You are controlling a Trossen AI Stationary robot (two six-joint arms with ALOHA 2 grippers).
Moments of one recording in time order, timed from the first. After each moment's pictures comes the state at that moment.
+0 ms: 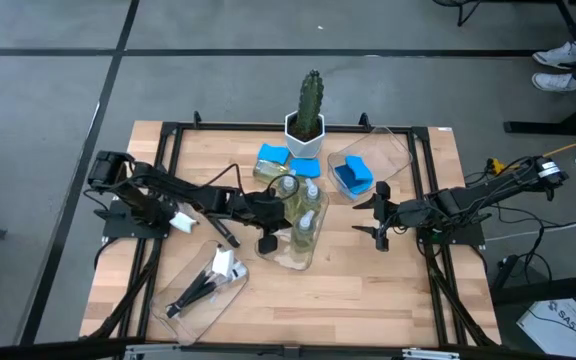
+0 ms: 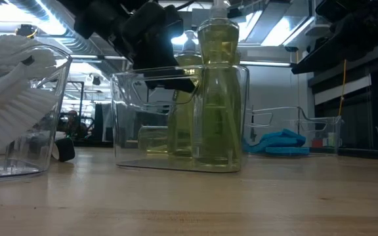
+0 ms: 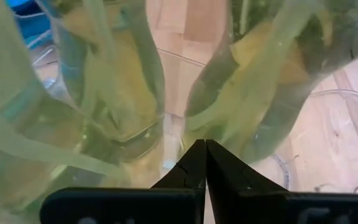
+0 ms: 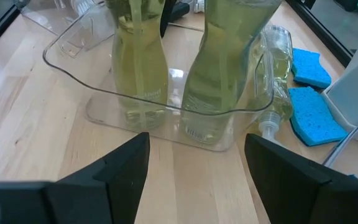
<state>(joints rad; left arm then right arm) -0.09 1.59 0.87 0.11 -0.06 -0.19 0.32 0.77 0.45 -0.20 0.40 0.13</state>
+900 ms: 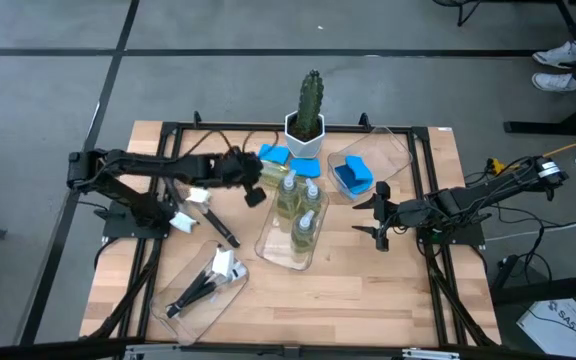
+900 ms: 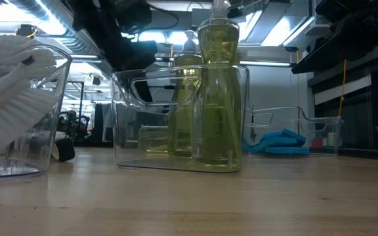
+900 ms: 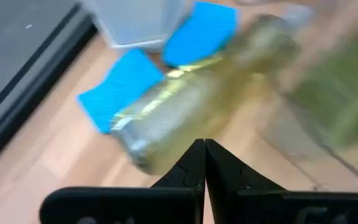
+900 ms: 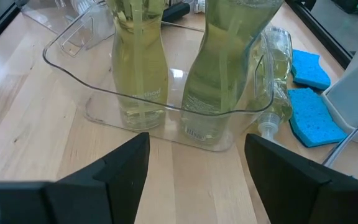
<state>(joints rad) 0.20 1.39 0.87 -0.34 -0.31 -0.20 0.32 0.77 0.45 -0.20 0.40 0.12</state>
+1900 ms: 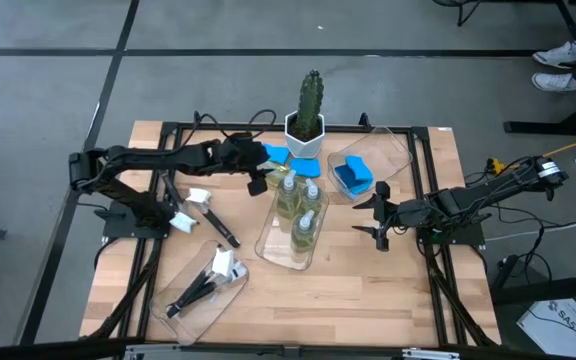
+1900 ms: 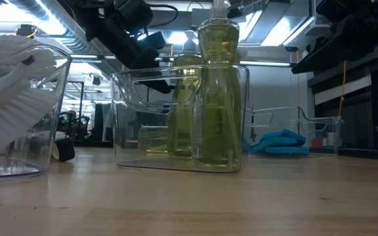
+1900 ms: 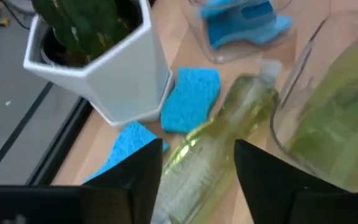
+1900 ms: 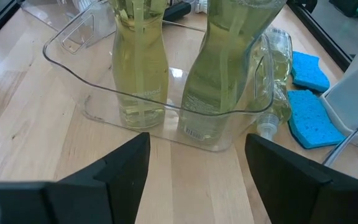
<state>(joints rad) 0.35 1.40 0.87 -0.12 -0.09 0.14 0.32 0.77 0.45 -0.20 0.40 0.10</state>
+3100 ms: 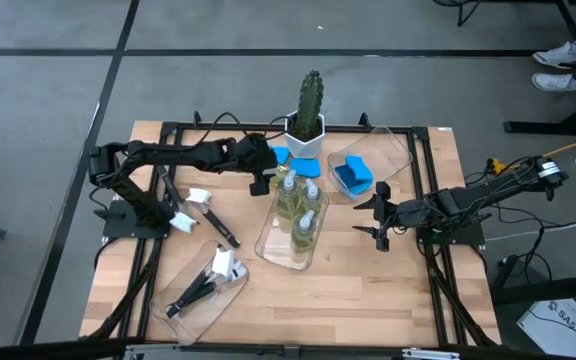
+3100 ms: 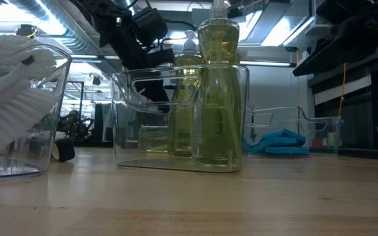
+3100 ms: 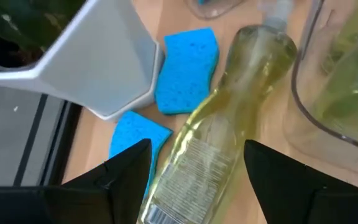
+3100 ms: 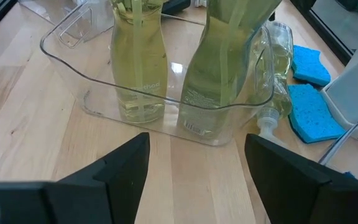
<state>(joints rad) 0.36 1.56 0.99 -0.24 -0.11 0.34 0.32 0.77 0.45 -0.22 0.40 0.12</state>
